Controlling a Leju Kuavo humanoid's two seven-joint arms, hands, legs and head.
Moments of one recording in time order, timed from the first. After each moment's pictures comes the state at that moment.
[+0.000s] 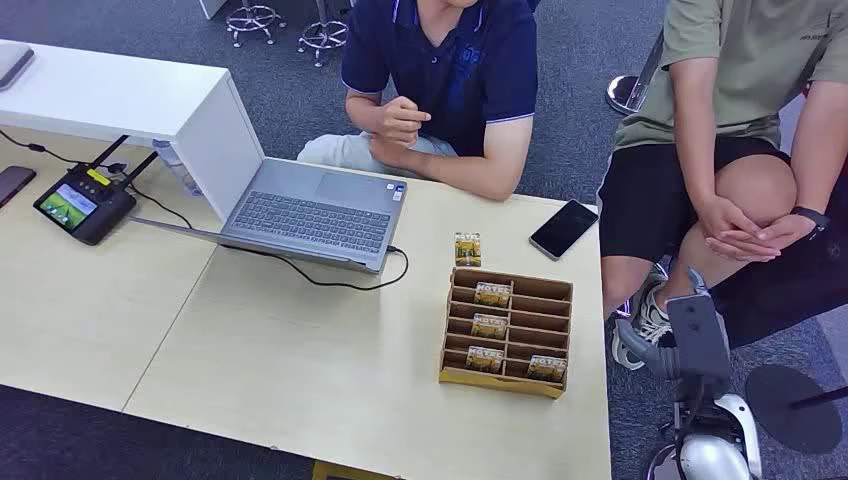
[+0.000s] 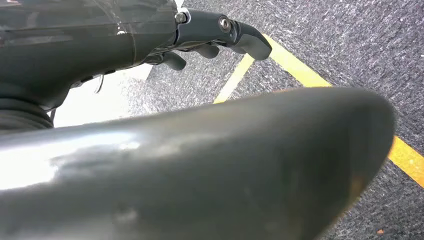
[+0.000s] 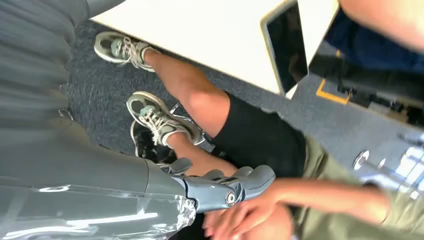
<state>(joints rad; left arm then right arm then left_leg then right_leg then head) -0.10 0.10 -0.88 -0.25 1.50 0.59 0.10 -0.21 -0.48 0.80 -1.76 0.88 -0.01 0.70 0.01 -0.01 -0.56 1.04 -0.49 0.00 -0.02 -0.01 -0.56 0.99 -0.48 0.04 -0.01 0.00</state>
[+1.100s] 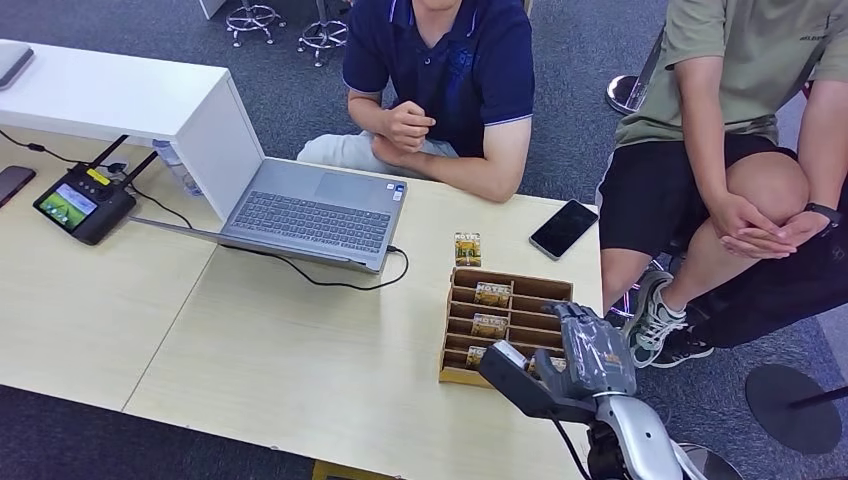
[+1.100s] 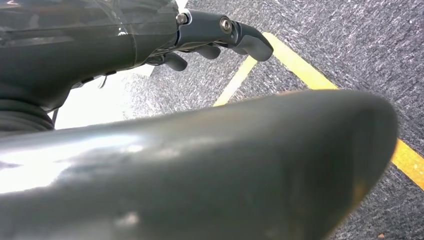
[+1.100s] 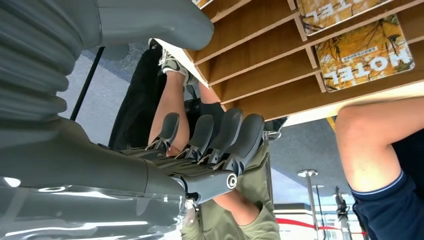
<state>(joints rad) -0.10 0.10 -0.88 -0.25 1.50 0.59 0.10 -0.21 -0.48 0.80 -1.76 0.88 -0.01 0.70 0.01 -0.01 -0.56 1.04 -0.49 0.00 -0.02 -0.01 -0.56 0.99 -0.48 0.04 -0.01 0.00</state>
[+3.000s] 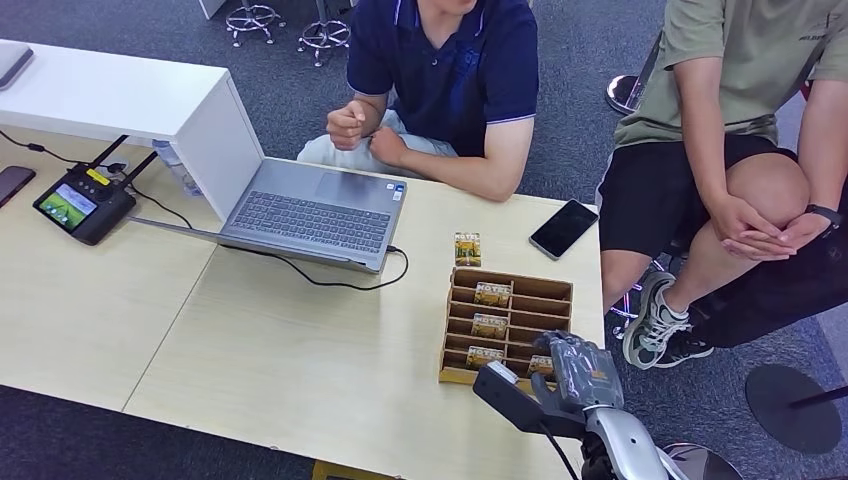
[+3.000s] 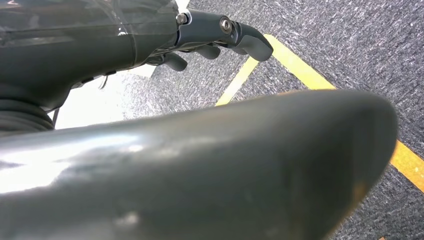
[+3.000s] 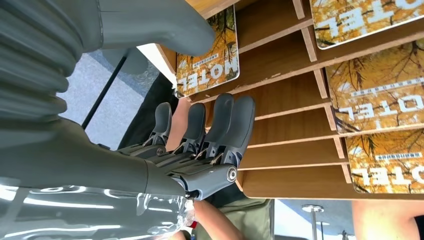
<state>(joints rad) -0.10 0.10 -0.88 -0.25 1.50 0.59 0.10 -0.21 -0.48 0.80 -1.76 0.88 -0.01 0.70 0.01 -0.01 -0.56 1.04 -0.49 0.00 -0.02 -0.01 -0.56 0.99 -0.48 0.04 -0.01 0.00</state>
